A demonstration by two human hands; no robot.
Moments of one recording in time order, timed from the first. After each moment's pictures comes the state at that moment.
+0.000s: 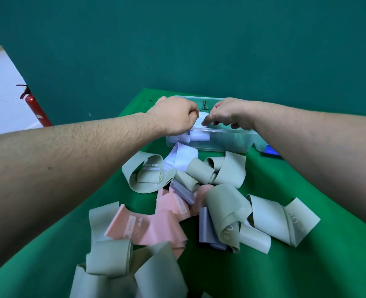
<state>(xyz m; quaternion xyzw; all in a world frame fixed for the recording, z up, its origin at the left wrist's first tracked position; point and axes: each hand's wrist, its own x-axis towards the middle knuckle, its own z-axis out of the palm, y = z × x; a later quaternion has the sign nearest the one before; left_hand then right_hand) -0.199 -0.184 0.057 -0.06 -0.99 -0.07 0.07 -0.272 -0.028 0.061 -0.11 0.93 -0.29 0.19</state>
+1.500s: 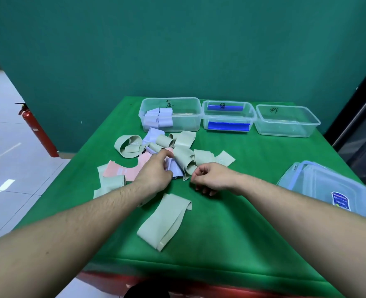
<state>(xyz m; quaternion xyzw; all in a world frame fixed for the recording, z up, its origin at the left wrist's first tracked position) 0.032 -0.073 0.008 0.08 -0.93 -0.35 0.03 -0.004 0.117 0.017 -0.13 0.86 -0.40 0.29</state>
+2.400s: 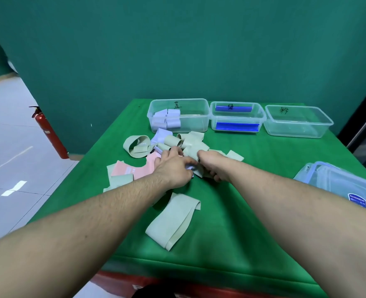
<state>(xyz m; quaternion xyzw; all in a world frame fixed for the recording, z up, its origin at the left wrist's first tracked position) 0.028 -0.050 0.025 0.02 -0.98 -0.19 -0.01 -0.026 0.076 0.029 0.04 0.87 -0.44 0.24</state>
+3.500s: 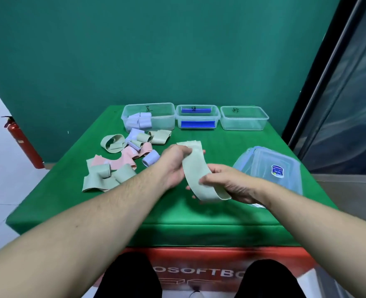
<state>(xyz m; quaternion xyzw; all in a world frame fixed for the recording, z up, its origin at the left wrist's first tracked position) 0.116 0.066 0.085 0.14 -0.57 -0.80 -0.11 0.132 0.229 0.063 -0.14 0.68 -0.64 0.32</state>
